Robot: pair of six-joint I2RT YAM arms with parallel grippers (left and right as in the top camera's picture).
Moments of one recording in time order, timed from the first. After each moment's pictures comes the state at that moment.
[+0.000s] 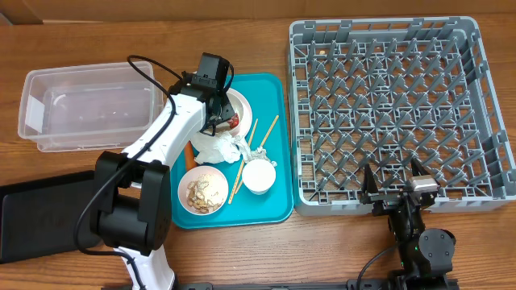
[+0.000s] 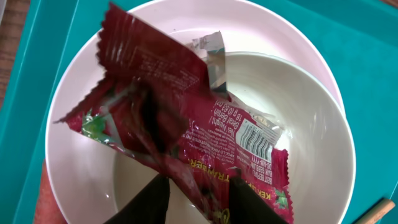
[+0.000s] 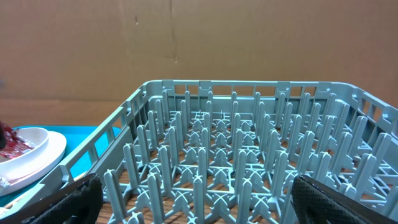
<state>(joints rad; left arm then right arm) -0.28 1.95 1.41 -0.69 -0.14 -0.68 0.09 0.01 0.02 -0.03 -0.02 0.02</state>
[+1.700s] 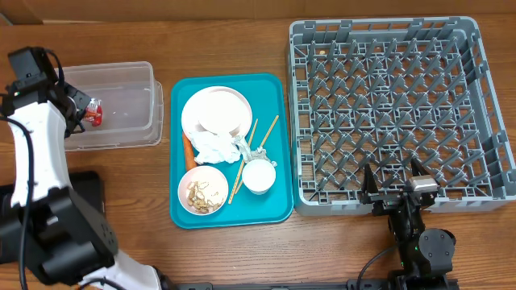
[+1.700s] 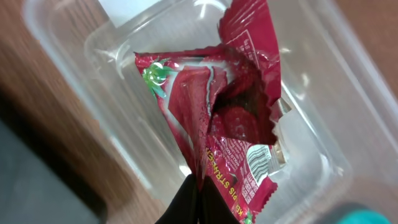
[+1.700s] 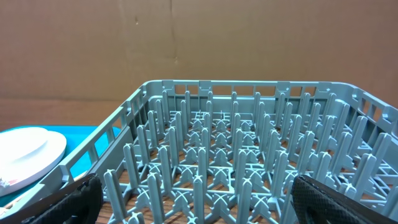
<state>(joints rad) 0.43 1.82 1.53 -0.80 -0.13 -0.61 0.09 0.01 0.02 -0.03 -0.02 0.02</state>
